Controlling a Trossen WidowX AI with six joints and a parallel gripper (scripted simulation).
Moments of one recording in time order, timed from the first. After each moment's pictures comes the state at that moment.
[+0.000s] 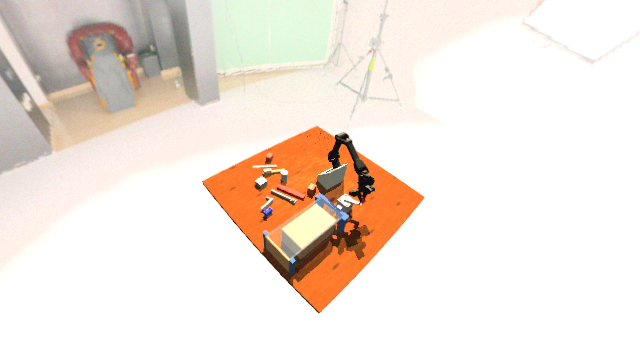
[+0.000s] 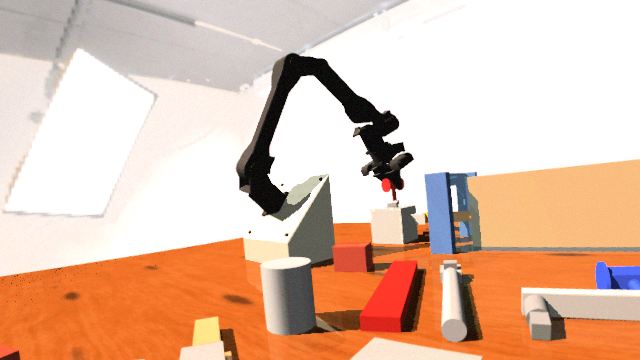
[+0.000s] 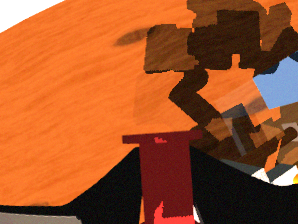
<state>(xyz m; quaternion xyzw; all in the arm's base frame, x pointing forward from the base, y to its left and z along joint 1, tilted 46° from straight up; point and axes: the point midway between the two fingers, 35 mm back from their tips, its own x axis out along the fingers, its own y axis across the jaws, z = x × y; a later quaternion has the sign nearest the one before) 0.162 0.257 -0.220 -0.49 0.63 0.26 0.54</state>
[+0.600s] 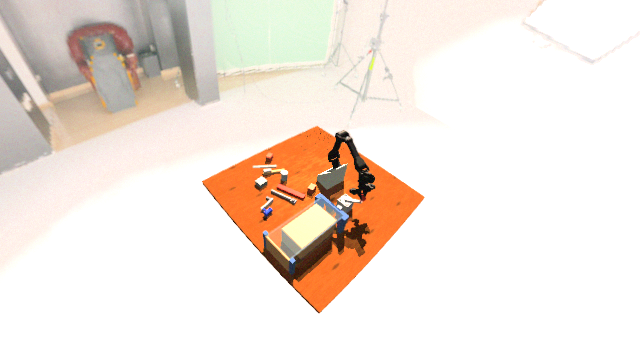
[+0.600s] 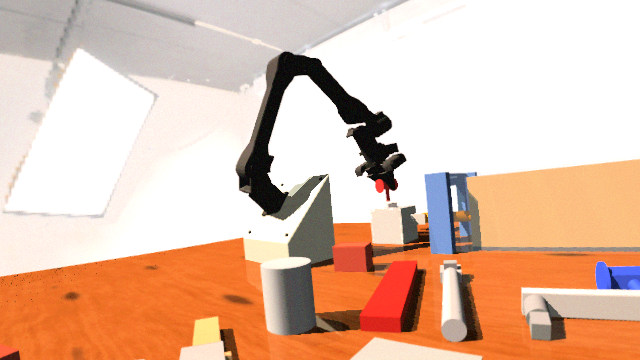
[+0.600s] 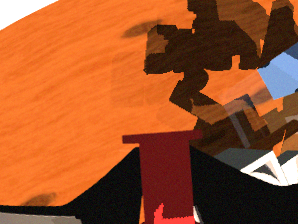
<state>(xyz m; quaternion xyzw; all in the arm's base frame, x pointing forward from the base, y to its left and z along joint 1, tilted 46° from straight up) 0.144 0.252 -0.212 -0.49 0.63 0.26 0.54</state>
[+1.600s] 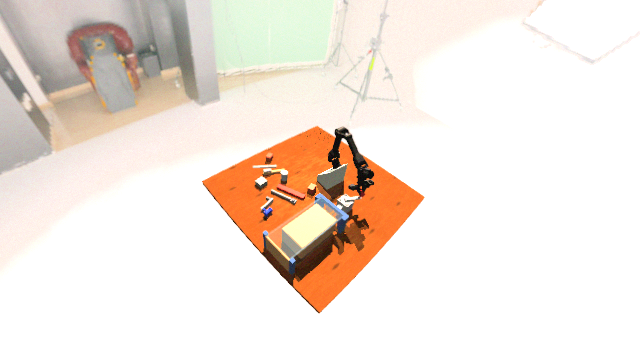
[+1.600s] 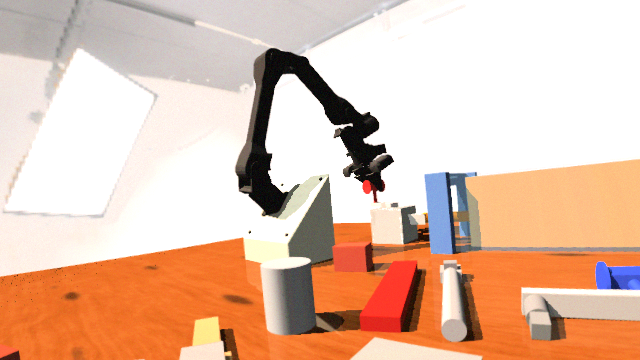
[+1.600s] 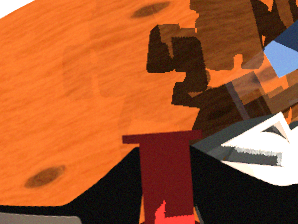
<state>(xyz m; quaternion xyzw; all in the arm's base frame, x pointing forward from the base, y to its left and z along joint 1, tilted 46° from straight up) 0.116 0.234 -0.191 -0.49 0.64 0.27 0.54</state>
